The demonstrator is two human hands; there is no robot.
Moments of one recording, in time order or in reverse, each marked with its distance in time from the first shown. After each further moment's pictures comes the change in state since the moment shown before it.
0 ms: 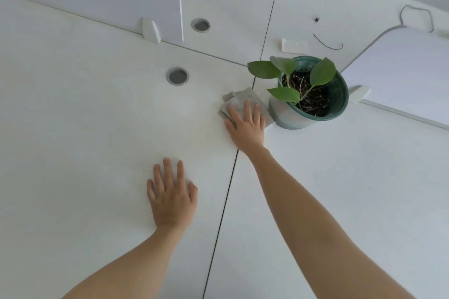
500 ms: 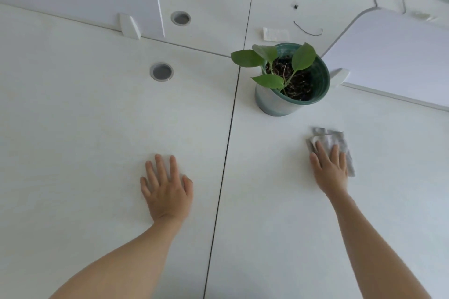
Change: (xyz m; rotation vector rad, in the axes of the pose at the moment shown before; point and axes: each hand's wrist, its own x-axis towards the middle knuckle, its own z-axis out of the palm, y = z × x) left_hand 0.000 0.004 -0.003 -0.086 -0.047 -0.022; right_hand -0.133 0.180 0.005 0.188 0.181 0.550
